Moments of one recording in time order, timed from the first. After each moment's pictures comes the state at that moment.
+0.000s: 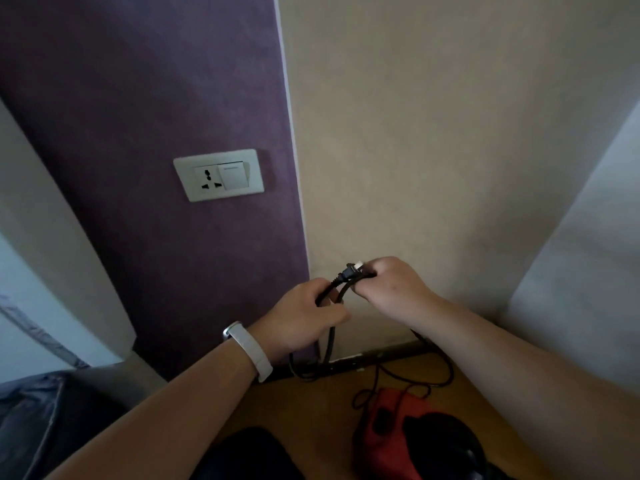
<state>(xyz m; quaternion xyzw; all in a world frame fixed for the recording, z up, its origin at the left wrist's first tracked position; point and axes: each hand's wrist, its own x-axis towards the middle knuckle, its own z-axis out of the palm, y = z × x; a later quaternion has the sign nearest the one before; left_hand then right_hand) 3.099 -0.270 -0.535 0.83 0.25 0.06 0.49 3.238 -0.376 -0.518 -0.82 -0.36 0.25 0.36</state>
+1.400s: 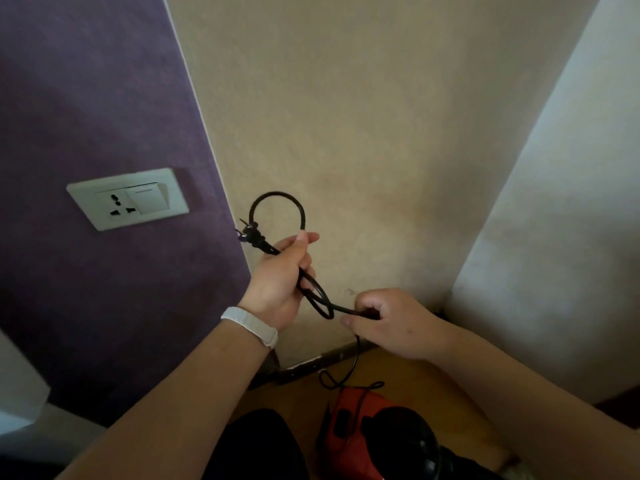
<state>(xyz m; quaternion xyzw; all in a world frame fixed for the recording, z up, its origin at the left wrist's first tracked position) 3.198 -0.285 -0.503 0.49 0.28 0.22 0.80 3.286 -0.453 -0.532 -0.79 -0.48 0.23 0.29</state>
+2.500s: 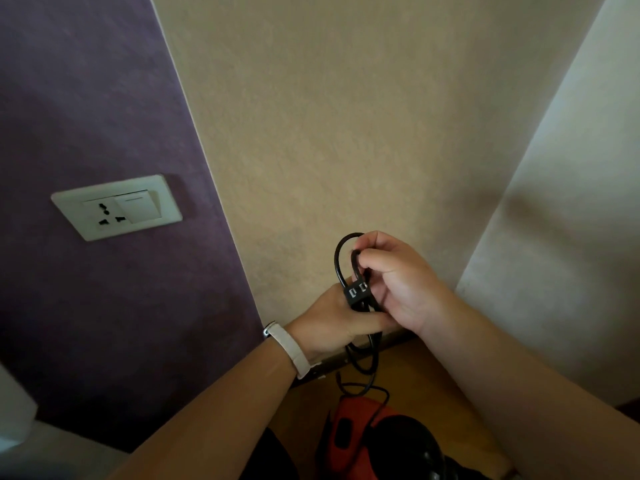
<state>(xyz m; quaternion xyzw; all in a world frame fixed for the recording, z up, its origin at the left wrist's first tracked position) 3.213 -0.323 -0.531 0.77 0.04 0.04 0.64 3.297 -0.413 -0.491 -0.56 -0.16 0.37 0.73</state>
